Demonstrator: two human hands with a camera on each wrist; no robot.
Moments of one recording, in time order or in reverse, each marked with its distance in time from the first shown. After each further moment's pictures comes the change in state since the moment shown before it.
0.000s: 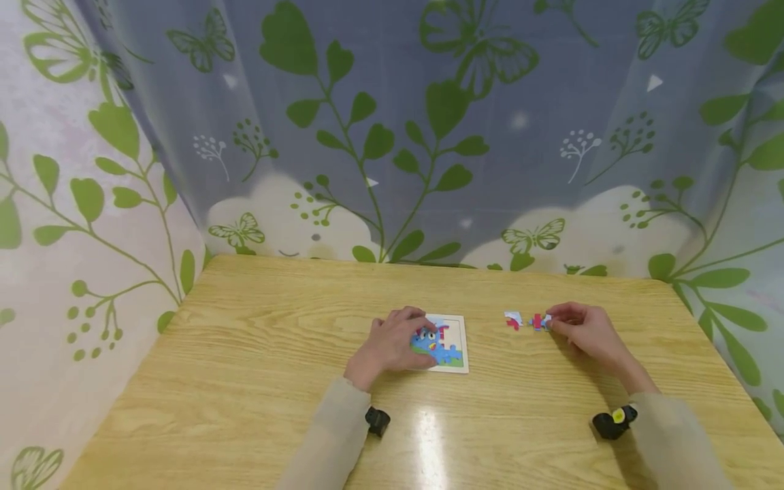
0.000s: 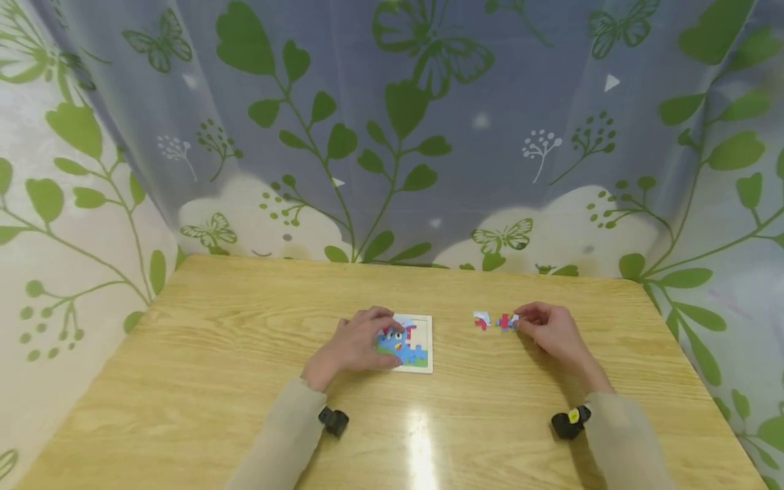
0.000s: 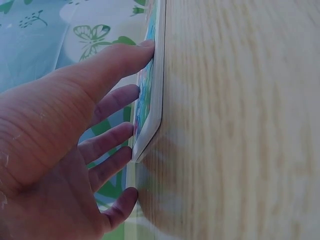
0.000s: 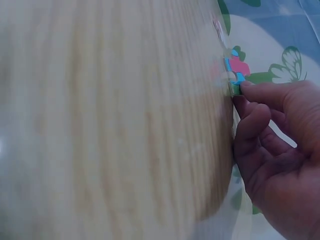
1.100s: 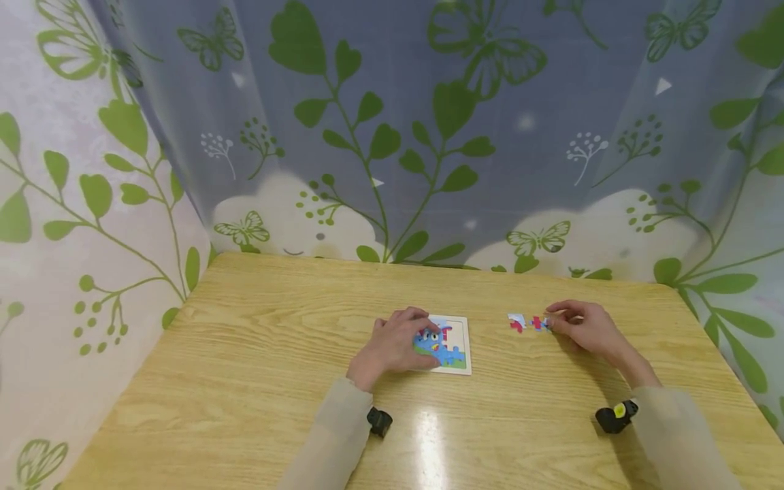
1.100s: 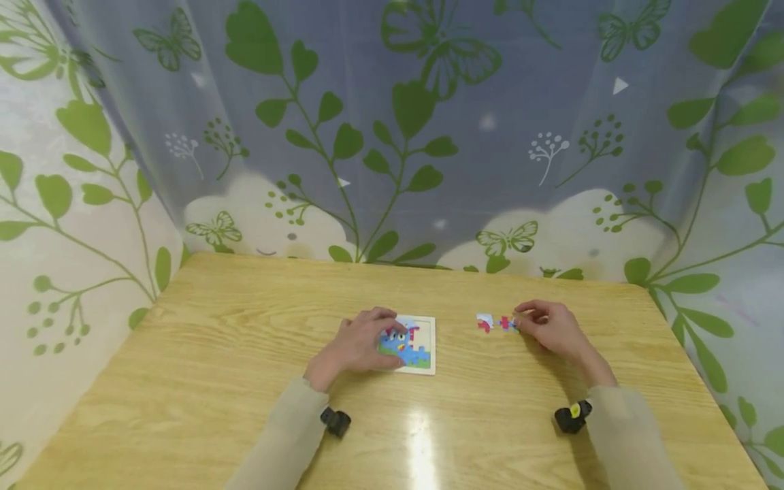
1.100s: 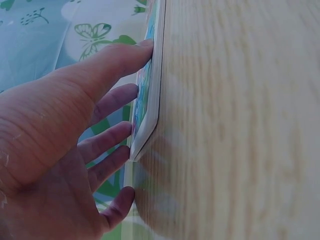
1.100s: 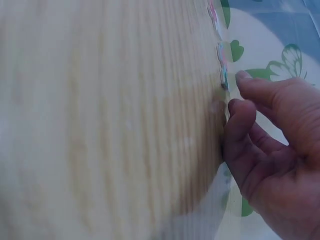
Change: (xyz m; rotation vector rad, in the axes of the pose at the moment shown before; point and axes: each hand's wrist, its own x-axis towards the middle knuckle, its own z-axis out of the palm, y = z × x) left_hand -0.002 -0.002 0.001 -0.007 0.017 -0.004; right_hand 0.010 -0.009 -0.002 -0.162 -0.040 -0.045
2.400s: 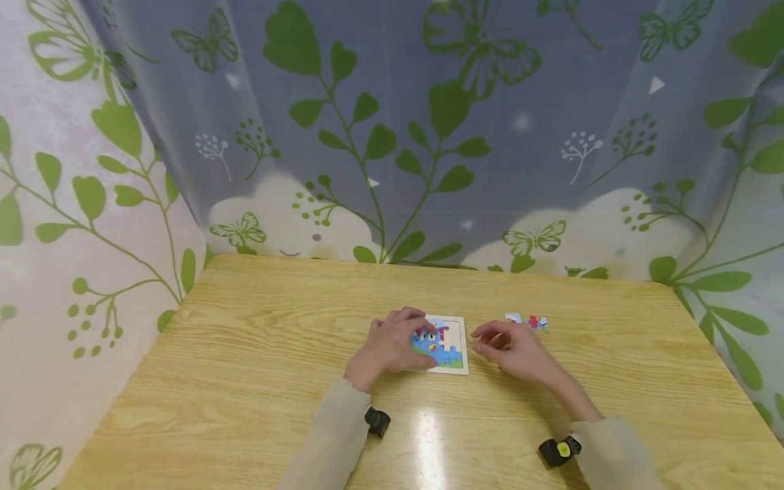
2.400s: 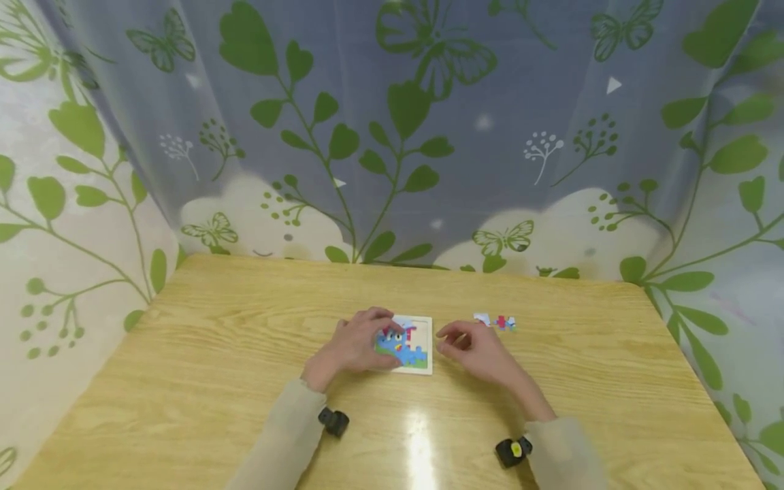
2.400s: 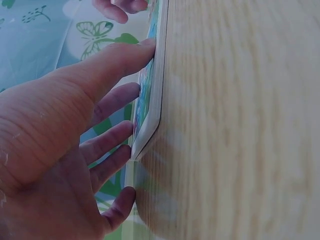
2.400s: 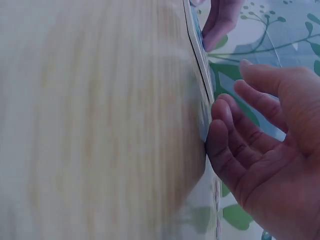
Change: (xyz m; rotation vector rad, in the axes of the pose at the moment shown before) left_hand 0.002 0.000 0.002 -0.007 0.007 -0.022; right_hand -0.019 -0.080 0.087 0.111 -0.092 -0.232
